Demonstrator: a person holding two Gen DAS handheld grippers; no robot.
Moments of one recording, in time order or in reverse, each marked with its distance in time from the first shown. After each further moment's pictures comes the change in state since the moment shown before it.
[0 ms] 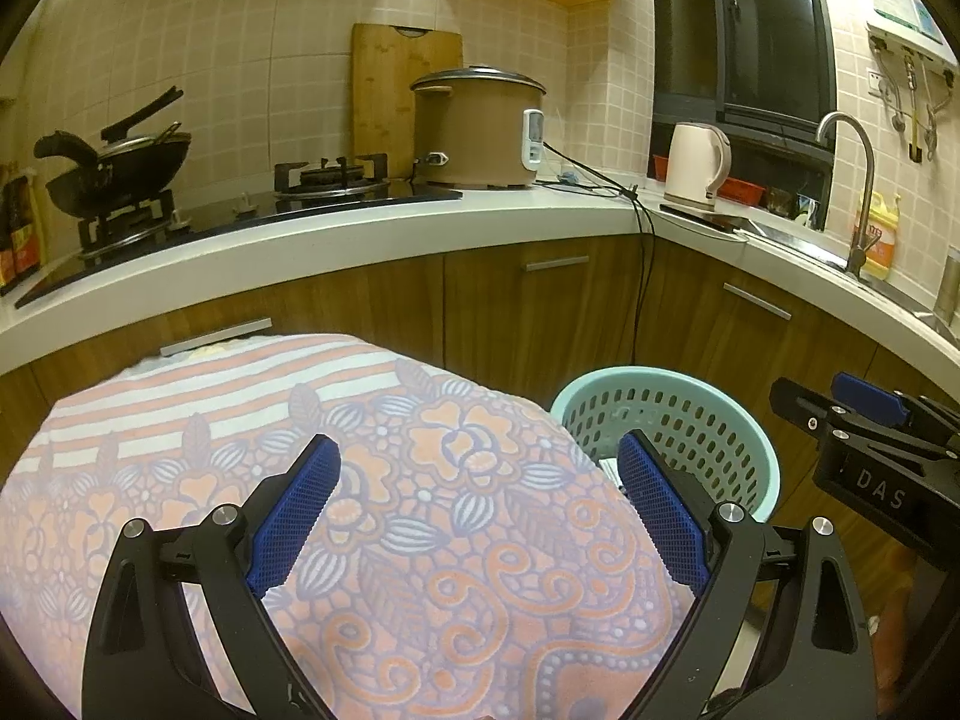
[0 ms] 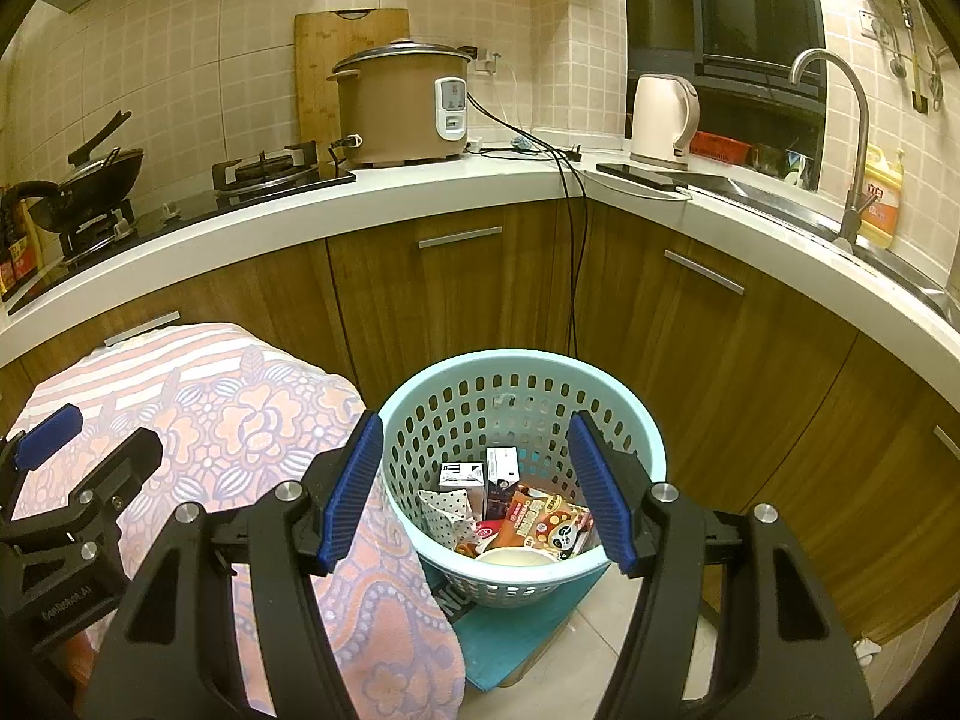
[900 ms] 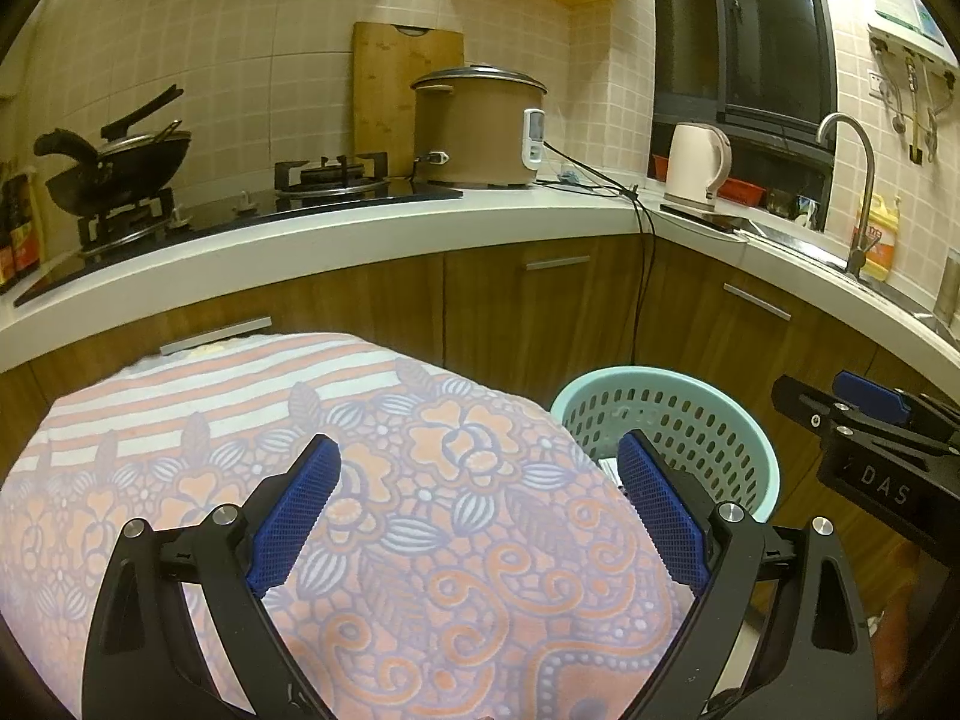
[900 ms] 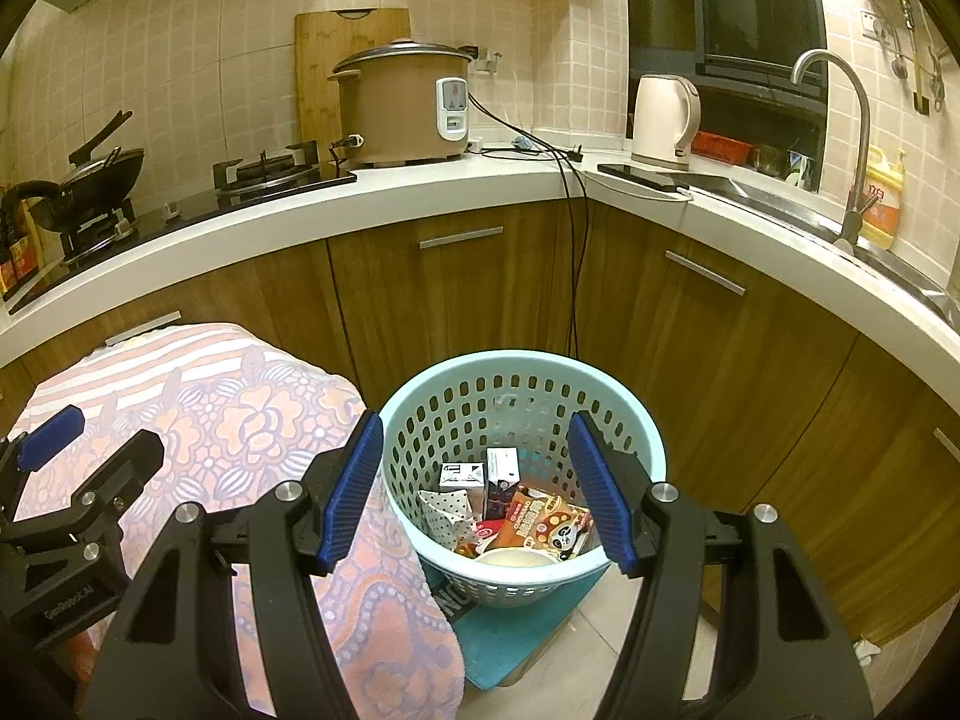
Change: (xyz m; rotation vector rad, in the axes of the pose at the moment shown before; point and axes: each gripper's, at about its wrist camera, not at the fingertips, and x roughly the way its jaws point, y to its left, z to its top) left arm 0.001 0.001 0.000 0.000 0.002 0.001; right arm -0.002 -0.001 -0.001 0.000 0.002 0.003
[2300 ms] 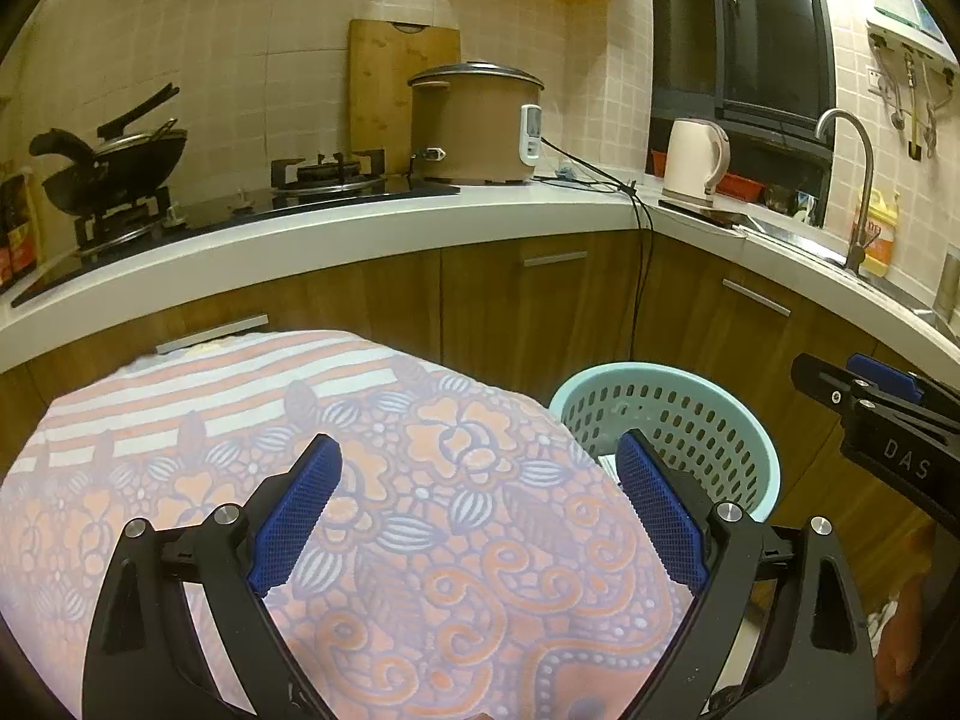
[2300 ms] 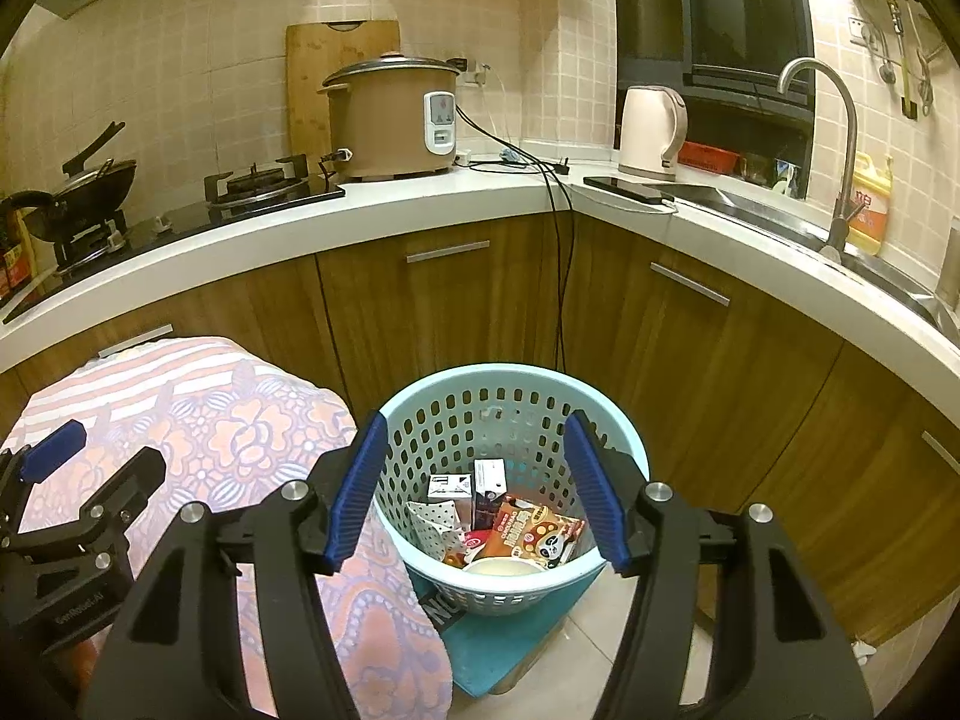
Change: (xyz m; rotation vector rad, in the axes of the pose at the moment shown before) left arm 0.002 -0.003 -0.001 0.004 0.008 -0.006; right arm -0.006 -0.004 0.002 0.007 -0.029 -0.026
